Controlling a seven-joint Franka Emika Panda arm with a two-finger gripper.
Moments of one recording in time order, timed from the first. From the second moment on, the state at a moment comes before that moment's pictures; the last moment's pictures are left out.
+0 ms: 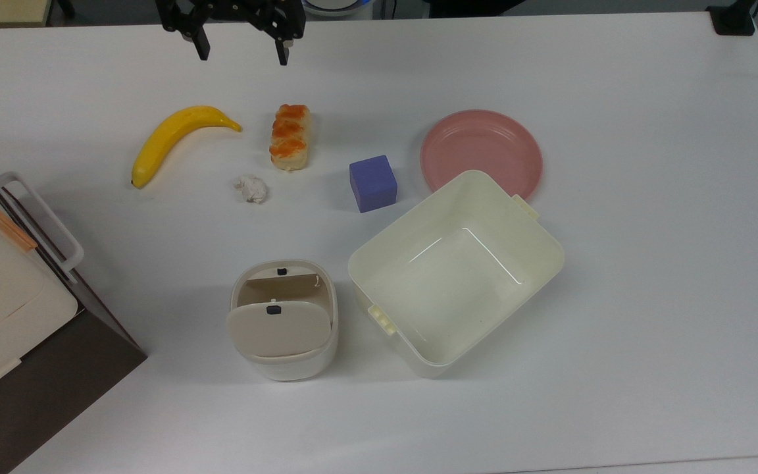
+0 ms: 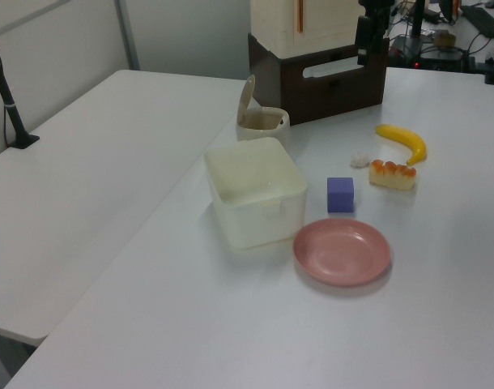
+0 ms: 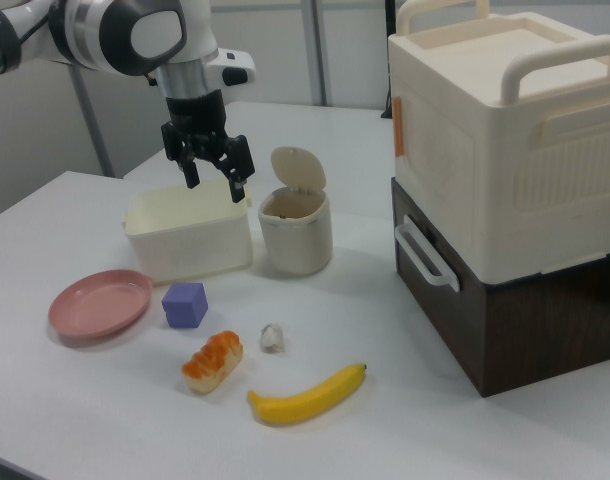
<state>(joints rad) -0.10 0.06 -0.01 -1.59 0.03 1.69 -0.03</state>
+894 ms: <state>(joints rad) -0.01 0.22 -0.01 -1.59 -0.12 1.80 0.14</state>
